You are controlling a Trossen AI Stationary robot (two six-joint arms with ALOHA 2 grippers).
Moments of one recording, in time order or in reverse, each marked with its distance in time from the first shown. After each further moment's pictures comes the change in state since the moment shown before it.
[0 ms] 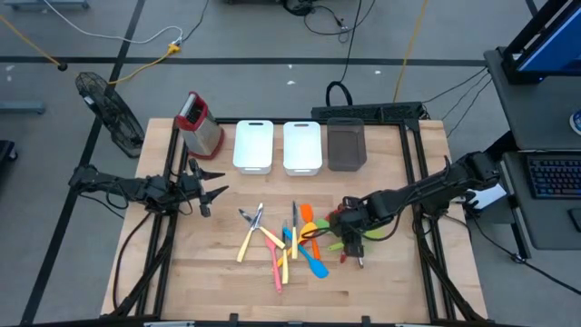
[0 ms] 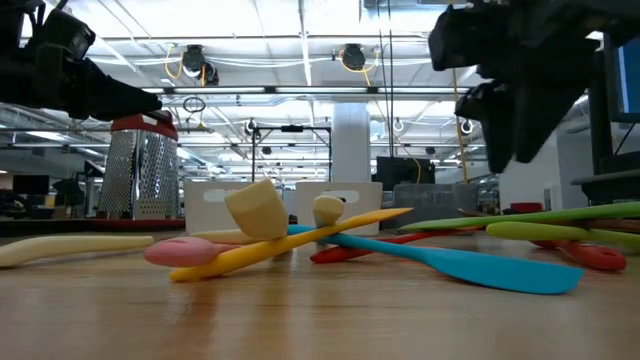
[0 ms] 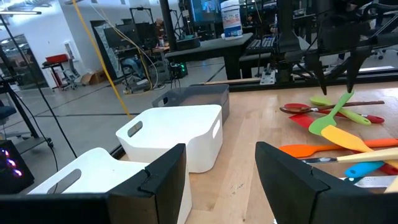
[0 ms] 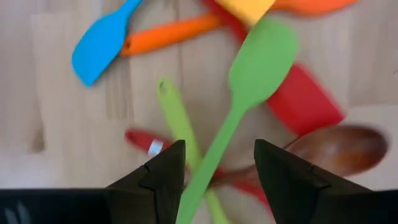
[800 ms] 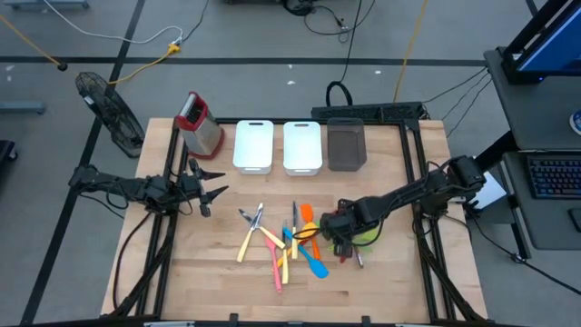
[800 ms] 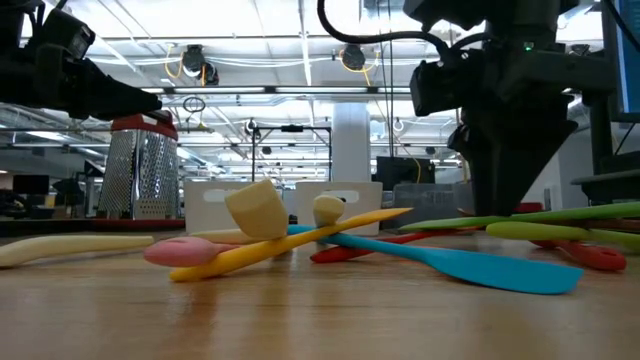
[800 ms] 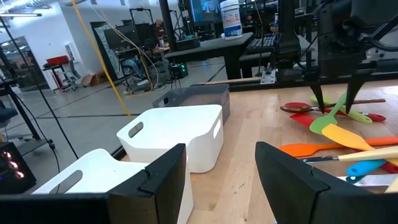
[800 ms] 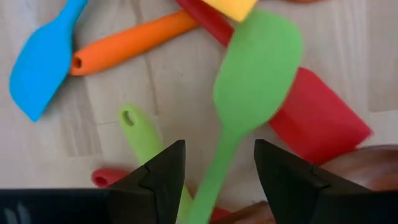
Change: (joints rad) left arm 0.000 0.000 0.000 0.000 0.000 0.011; right arm -0.011 0.147 -0.002 0.078 0.031 0.080
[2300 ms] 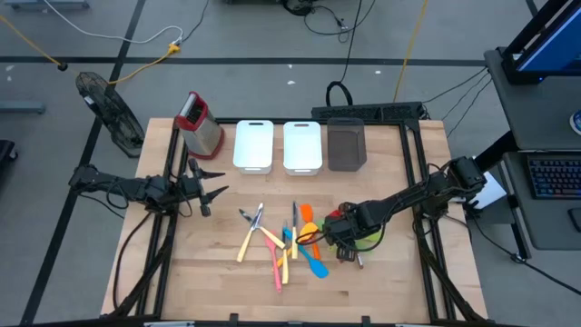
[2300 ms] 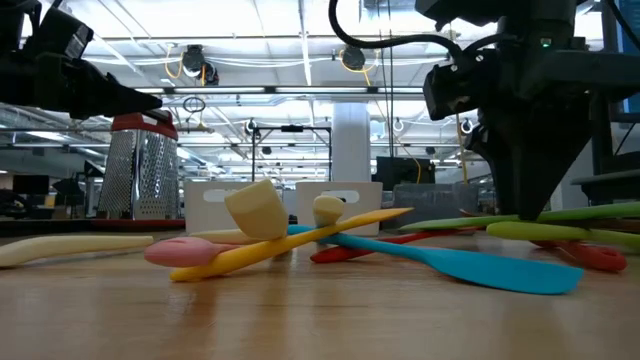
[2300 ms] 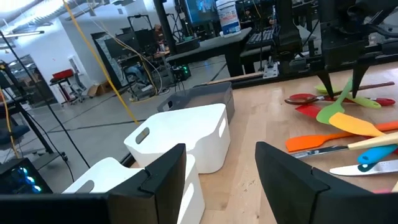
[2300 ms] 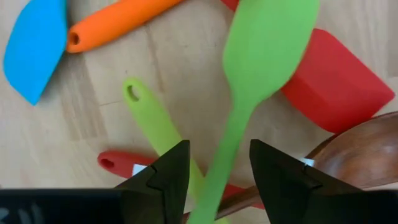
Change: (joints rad) left arm 0.000 0.000 0.000 0.000 0.000 0.097; right arm 0.038 0.000 0.000 -0.053 -0.008 0.086
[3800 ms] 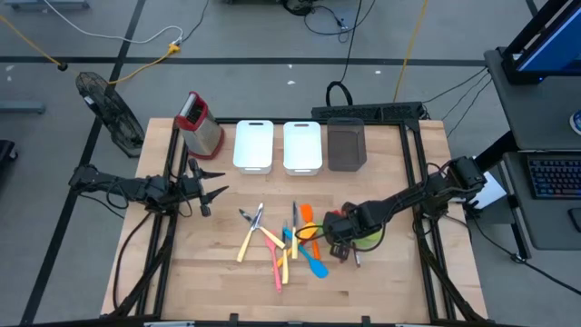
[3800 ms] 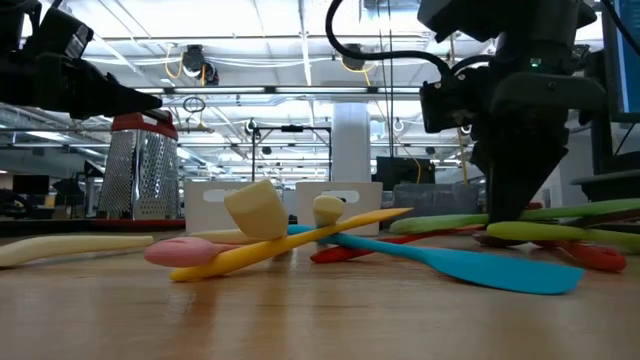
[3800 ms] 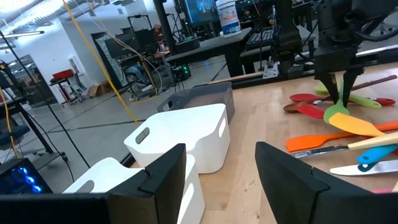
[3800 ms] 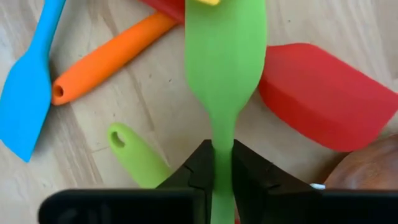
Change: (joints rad) left arm 0.000 0.000 0.000 0.000 0.000 0.000; right arm -0.013 -0.001 -0.075 0.159 0.045 0.150
